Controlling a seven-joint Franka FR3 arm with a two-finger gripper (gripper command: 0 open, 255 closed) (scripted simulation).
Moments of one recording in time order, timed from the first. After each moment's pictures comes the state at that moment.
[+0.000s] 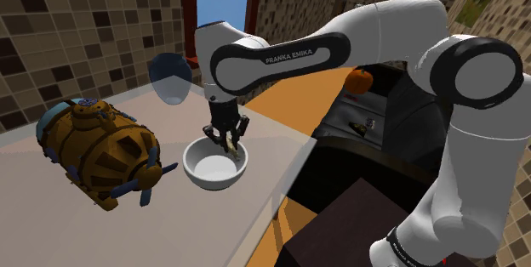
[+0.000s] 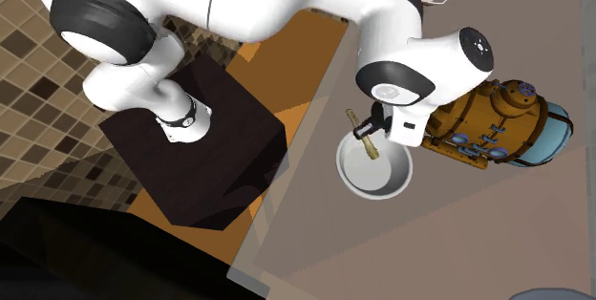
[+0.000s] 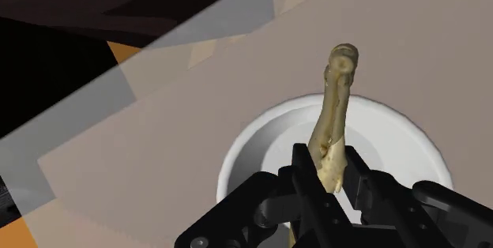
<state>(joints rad) 0.16 0.36 0.45 -1.66 -0.12 1.76 0.81</state>
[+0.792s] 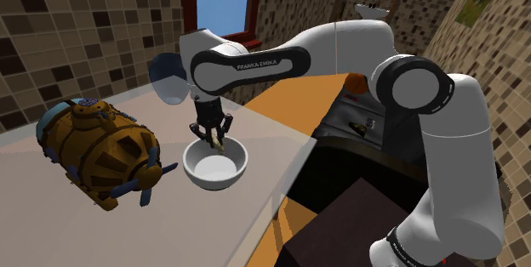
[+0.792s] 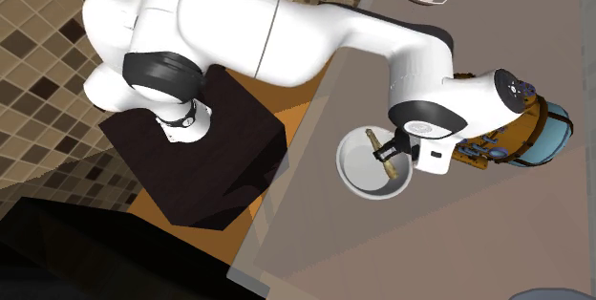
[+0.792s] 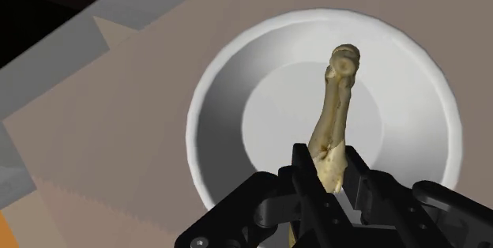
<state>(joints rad) 0.21 0.61 0.40 -1.36 -0.20 1.70 0.80</state>
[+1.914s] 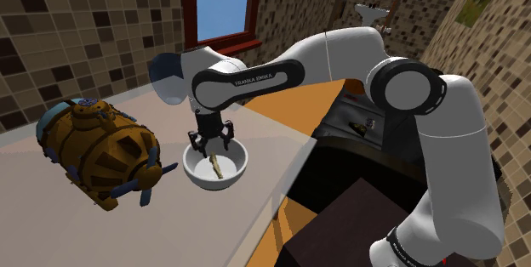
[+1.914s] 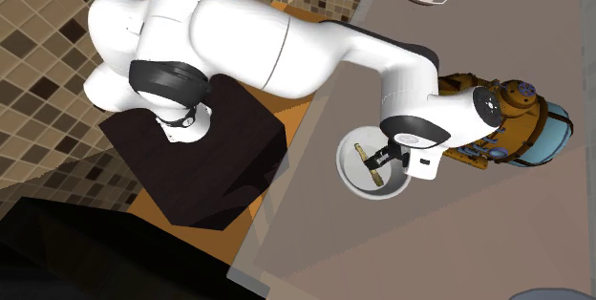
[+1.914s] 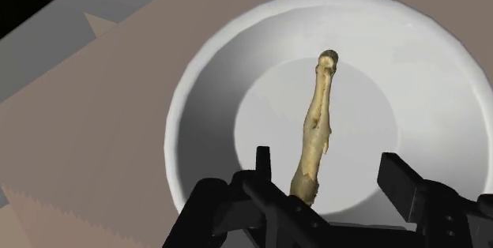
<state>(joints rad) 0.20 0.65 0.40 -1.42 -0.22 1.79 0.81</state>
